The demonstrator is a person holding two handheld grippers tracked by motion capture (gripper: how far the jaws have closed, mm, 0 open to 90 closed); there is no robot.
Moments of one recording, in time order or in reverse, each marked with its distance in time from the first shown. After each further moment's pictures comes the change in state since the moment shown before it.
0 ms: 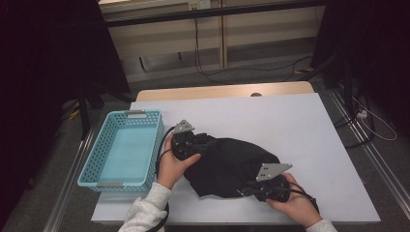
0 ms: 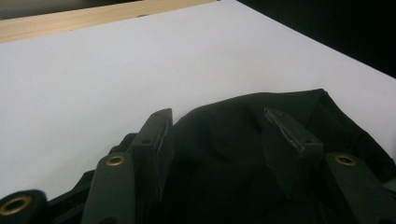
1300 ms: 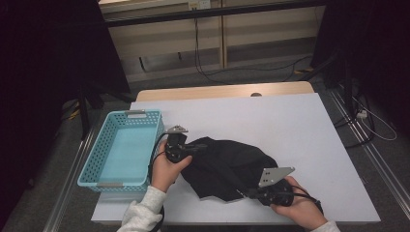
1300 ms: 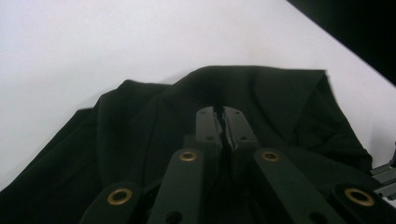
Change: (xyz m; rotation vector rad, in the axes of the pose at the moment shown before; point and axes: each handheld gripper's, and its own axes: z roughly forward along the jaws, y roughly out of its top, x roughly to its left) left arm 0.004 -0.014 -0.020 0.150 -0.026 -0.150; right arm 0.009 -0.003 -0.009 0.029 0.070 -0.036
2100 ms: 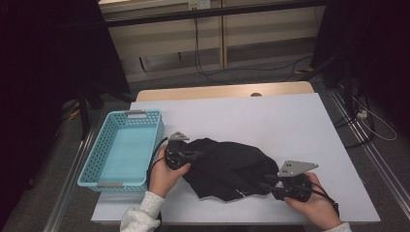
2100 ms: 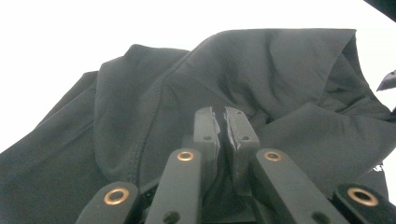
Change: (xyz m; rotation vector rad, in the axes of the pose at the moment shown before) left arm -0.002 -0.012 0.001 0.058 0.043 0.049; right arm -0.019 -0.014 -0.035 -0.056 -0.193 0.121
